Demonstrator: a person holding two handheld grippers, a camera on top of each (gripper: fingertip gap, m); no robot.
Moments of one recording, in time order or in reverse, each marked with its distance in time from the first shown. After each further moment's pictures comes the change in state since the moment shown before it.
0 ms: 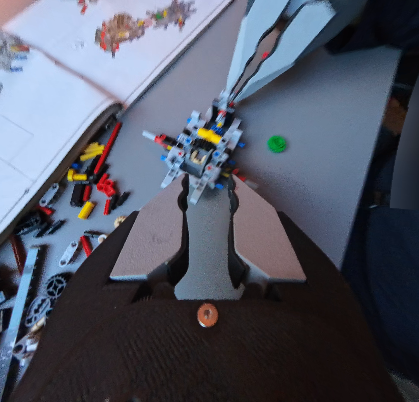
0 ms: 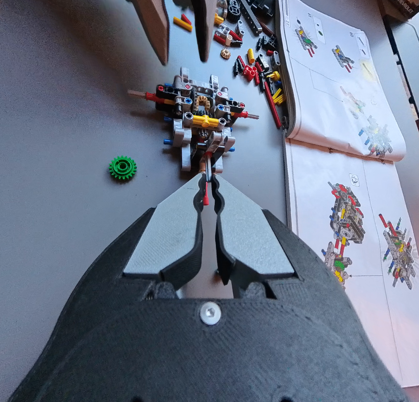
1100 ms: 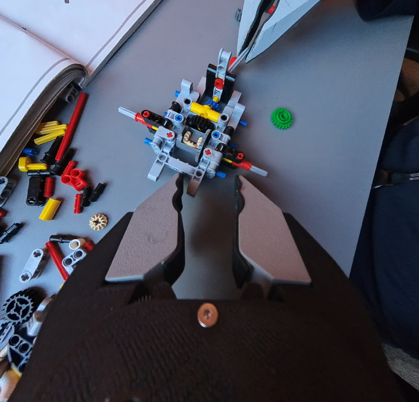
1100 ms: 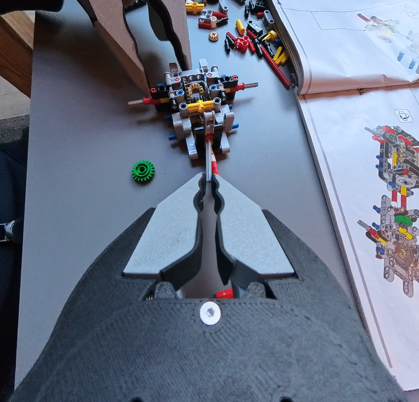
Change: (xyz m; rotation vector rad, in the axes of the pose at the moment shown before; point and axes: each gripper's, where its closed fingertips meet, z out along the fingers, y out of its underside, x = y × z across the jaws) left arm 0.003 0.029 0.021 -0.103 0.072 -0.001; right arm -0.011 0.011 -0.010 -0.005 -0.063 0.328
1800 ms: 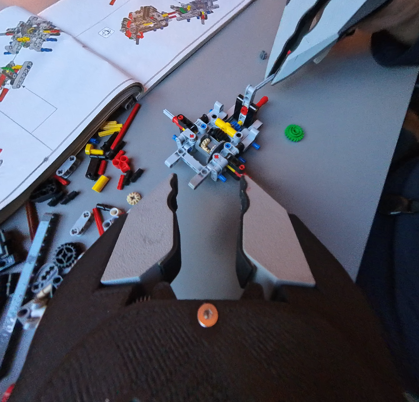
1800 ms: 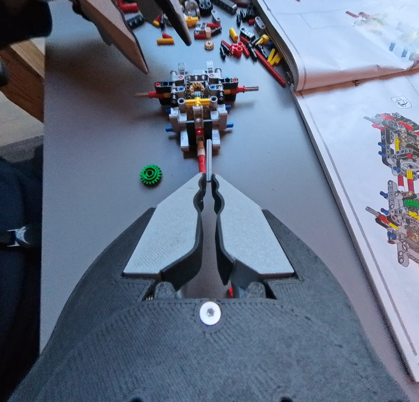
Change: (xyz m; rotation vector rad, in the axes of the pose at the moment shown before) left arm -0.016 -0.006 -0.030 0.140 -0.136 -0.033; right arm -0.005 -0.001 -0.005 0.037 0.014 0.074
